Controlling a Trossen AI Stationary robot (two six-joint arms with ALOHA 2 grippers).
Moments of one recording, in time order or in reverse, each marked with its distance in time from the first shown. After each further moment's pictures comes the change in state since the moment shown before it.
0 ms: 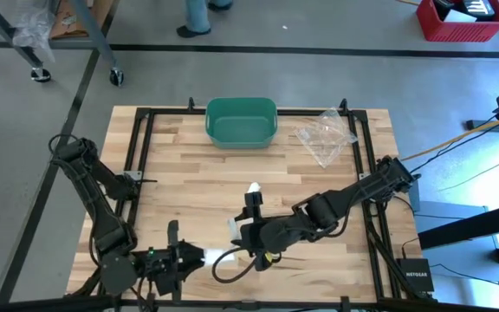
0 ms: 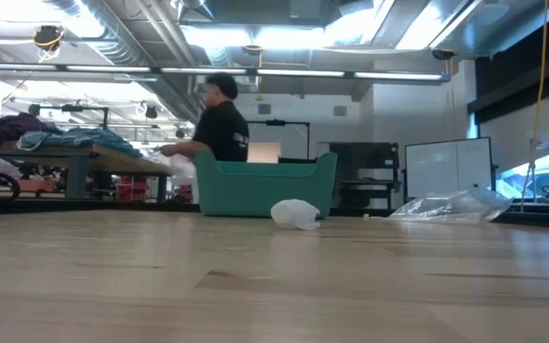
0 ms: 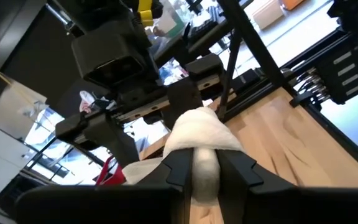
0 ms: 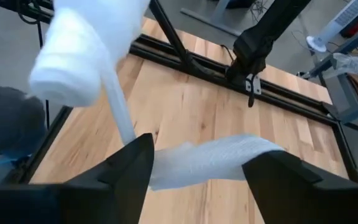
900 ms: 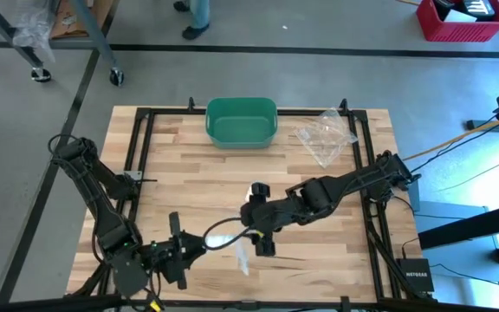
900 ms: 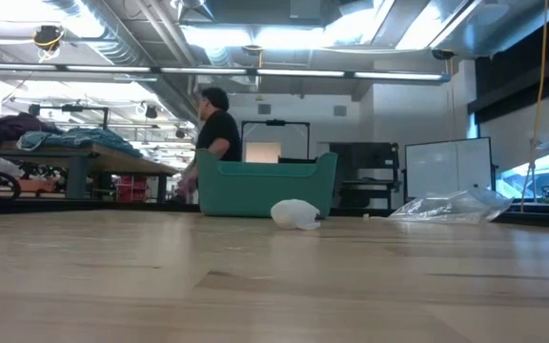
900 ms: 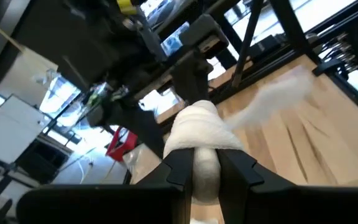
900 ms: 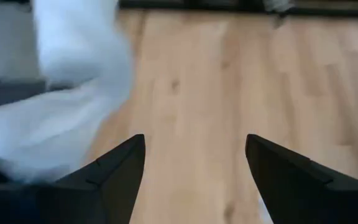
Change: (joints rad) left arm 0.047 -0.003 0.002 -0.226 -0.071 -0.211; right arm -0.085 -0.017 0.008 -0.217 -0.224 0.309
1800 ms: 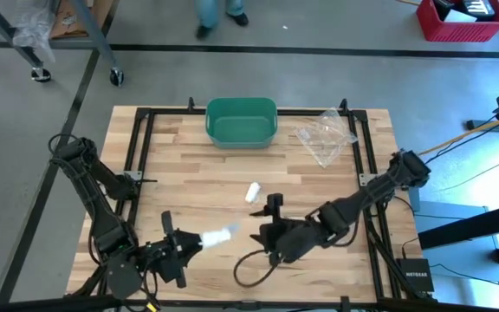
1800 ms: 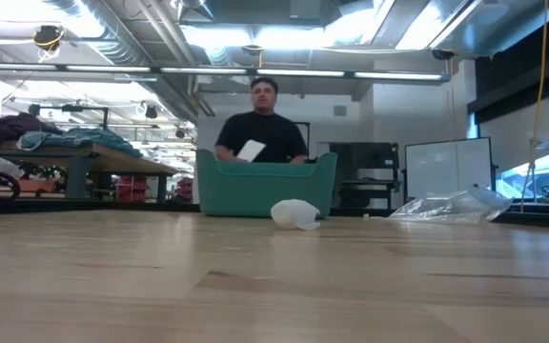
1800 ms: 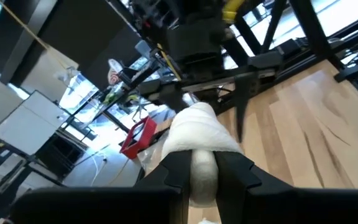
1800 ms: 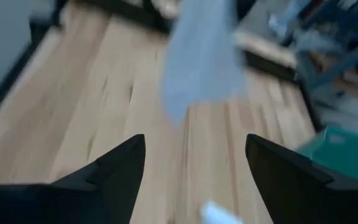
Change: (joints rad) left arm -0.033 -0.002 0.000 0.022 -0.113 0.006; right arm 0.150 -0.145 -0.415 0.339 0.426 -0.214
